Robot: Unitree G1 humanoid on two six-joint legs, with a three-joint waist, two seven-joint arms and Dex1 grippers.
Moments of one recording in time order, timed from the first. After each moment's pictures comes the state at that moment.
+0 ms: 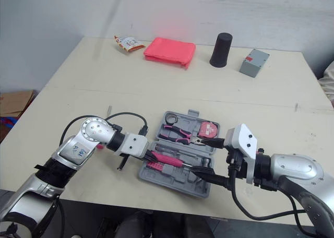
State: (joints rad) left arm -0.59 0.68 -0.38 0.03 -0.10 0.15 -1.31; right arm 0.01 -0.92 -0.24 -0.75 0.87 0.74 0.79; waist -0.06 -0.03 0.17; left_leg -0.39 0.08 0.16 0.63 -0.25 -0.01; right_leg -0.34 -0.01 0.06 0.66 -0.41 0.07
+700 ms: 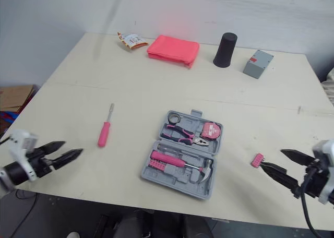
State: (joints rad) left arm 0.13 0.71 0.71 -0.27 -0.52 0.83 -0.71; right arm 0.54 -0.81 -0.87 -0.50 0.80 0.73 0.88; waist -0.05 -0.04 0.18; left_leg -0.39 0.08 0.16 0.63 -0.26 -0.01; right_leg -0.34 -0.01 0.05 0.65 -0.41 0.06
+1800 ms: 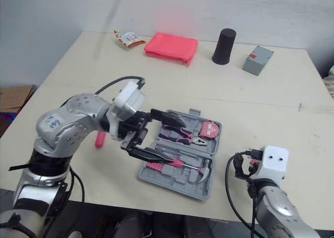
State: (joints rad) left arm -0.81 0.54 -0.21 -0.30 -0.73 0.76 -1.18; right arm 0.23 -0.17 -0.34 -0.88 0.51 1.07 -0.29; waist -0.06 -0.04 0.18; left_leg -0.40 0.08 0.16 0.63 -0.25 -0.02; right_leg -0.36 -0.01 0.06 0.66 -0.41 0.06
